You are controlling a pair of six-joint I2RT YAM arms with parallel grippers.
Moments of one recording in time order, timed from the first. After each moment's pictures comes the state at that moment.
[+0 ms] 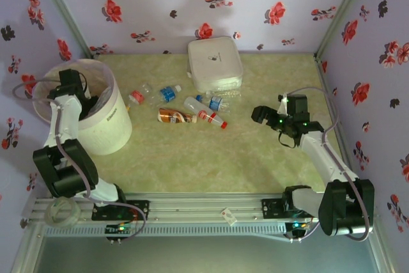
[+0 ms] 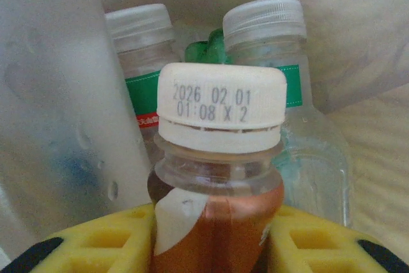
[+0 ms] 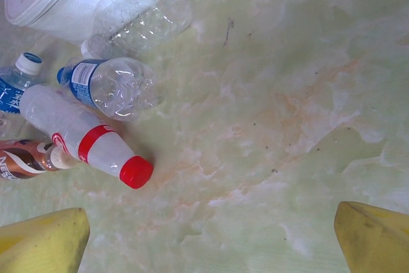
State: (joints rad) left arm 0.29 1.50 1.26 -0.93 0.04 -0.15; right arm 0.09 1.14 0.71 -0.39 -0.35 0.45
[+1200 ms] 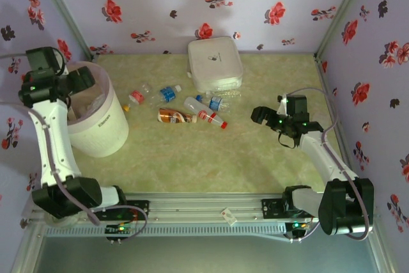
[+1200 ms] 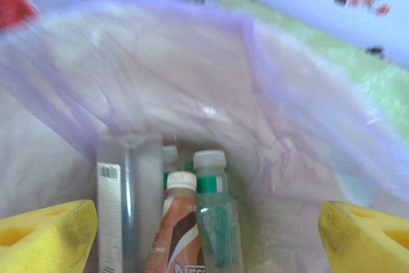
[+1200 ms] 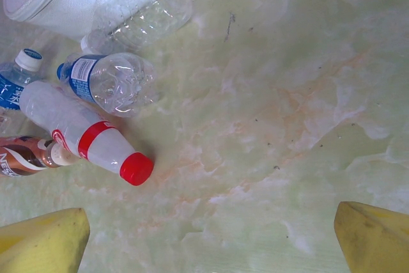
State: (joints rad) left arm 0.28 1.31 1.66 -1.06 -0.03 -0.15; right arm 0.09 1.15 0.71 -0.39 -0.36 0.45
